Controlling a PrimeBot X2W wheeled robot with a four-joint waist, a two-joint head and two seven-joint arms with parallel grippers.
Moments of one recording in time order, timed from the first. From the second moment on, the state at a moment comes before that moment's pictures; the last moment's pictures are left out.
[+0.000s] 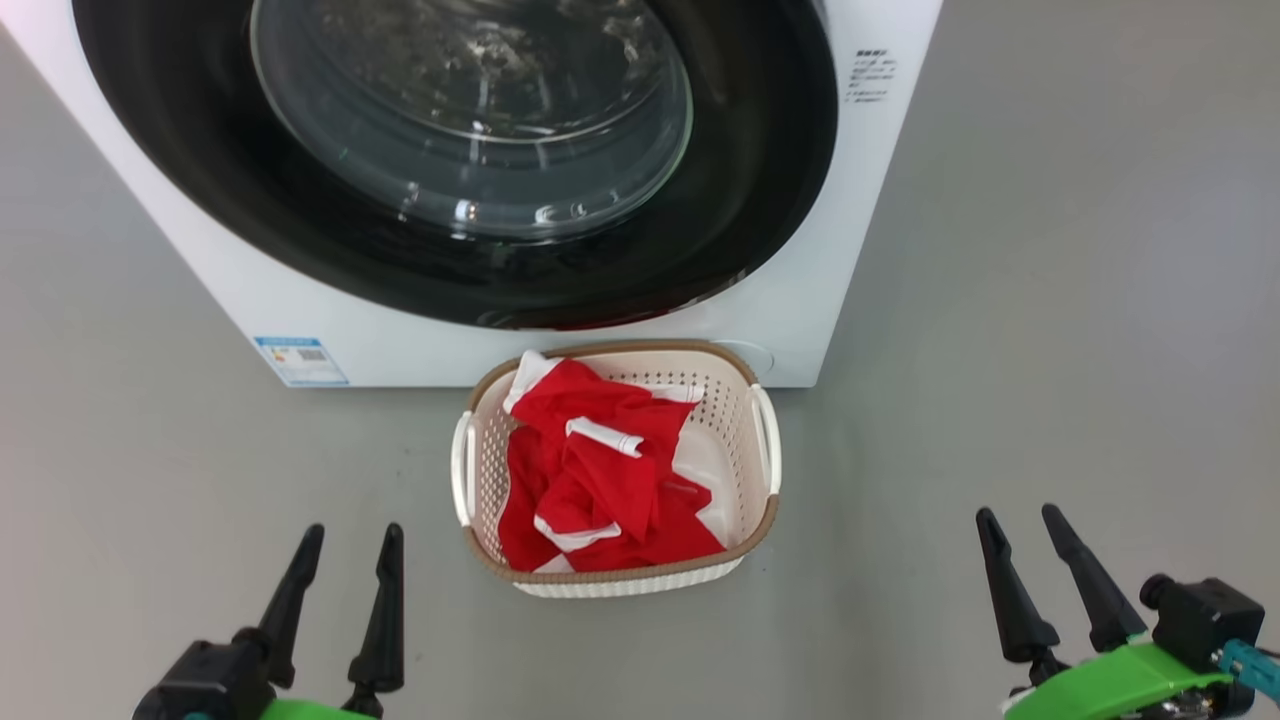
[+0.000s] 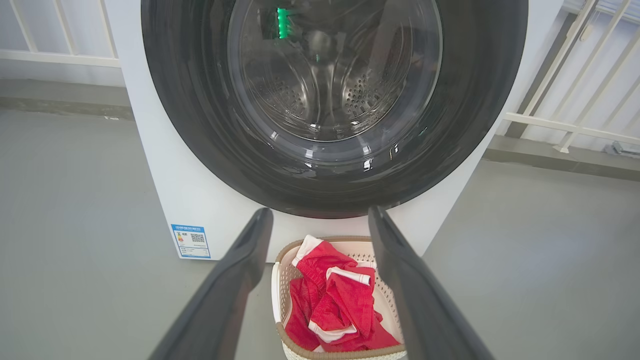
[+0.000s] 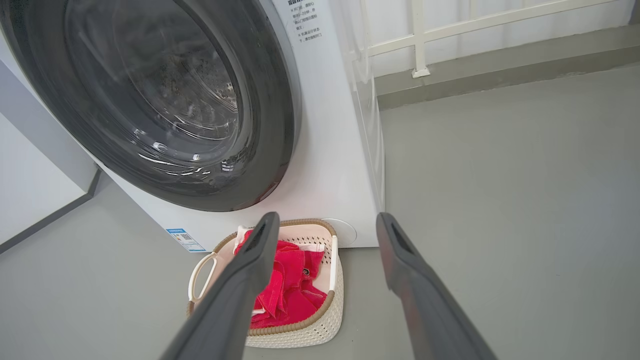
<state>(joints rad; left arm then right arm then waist) -0.06 0.04 0.00 0.22 -0.24 -0.13 -0.25 0.00 -0.12 0.05 0.27 0.50 0.13 -0.26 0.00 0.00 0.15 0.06</state>
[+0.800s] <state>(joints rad) 0.08 0.05 0.04 0.20 -0.22 -0.13 -0.25 0.13 -0.10 0.01 0.25 0.49 0.13 -0.26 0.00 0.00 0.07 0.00</state>
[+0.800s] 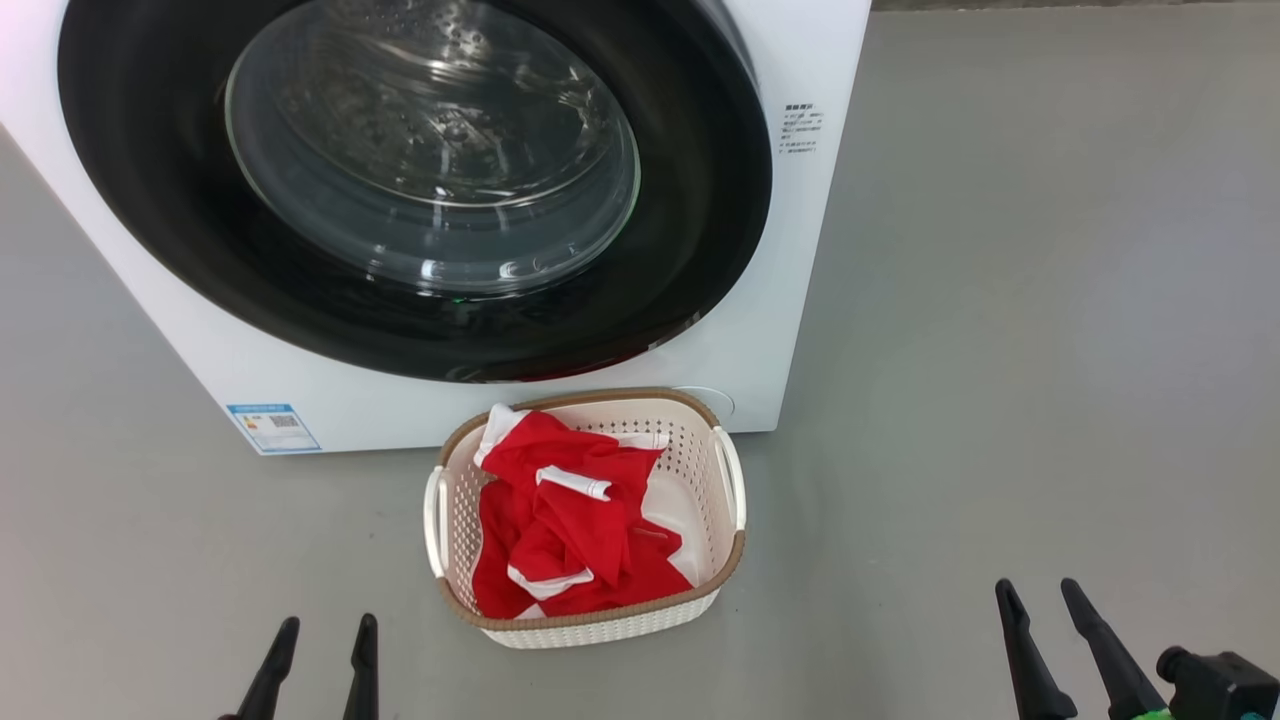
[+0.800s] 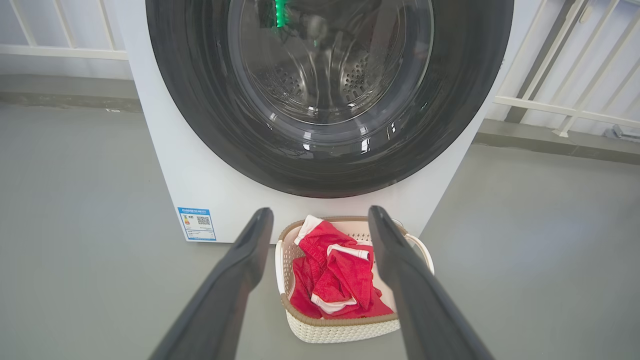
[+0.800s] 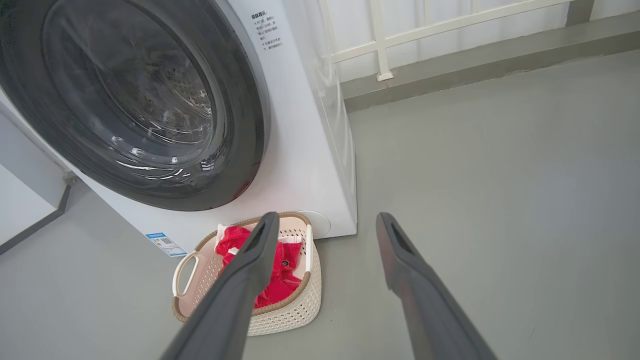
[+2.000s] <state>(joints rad) 0.12 0.03 0.04 0.24 -0.26 -0.12 -0.25 0.16 -0.07 -0.01 0.31 0.49 0.13 -0.25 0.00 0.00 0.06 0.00</state>
